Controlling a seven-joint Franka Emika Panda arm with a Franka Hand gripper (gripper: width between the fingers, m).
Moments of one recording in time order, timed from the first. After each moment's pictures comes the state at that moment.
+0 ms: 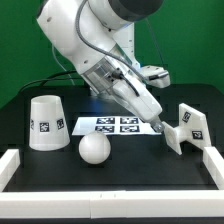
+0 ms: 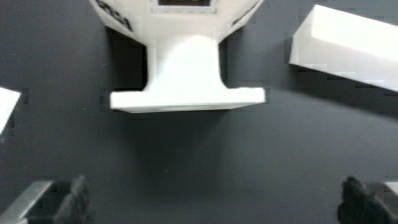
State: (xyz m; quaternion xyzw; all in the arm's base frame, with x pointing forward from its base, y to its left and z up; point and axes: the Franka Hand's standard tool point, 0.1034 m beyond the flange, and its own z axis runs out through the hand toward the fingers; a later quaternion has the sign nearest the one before) arm 0.477 0.048 0.053 -0.75 0.58 0.20 0.24
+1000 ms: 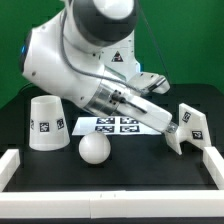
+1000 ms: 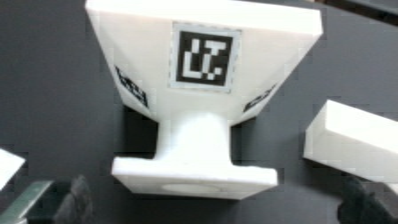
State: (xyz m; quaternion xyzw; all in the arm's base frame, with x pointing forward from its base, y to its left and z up) arm 0.471 0.064 0.048 -0.72 0.48 0.37 0.34
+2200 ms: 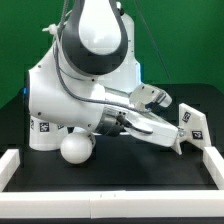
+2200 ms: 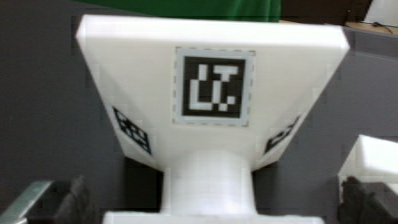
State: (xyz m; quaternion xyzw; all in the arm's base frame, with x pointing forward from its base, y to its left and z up) arm 0.462 0.086 0.033 -0.67 0.48 0.43 0.37
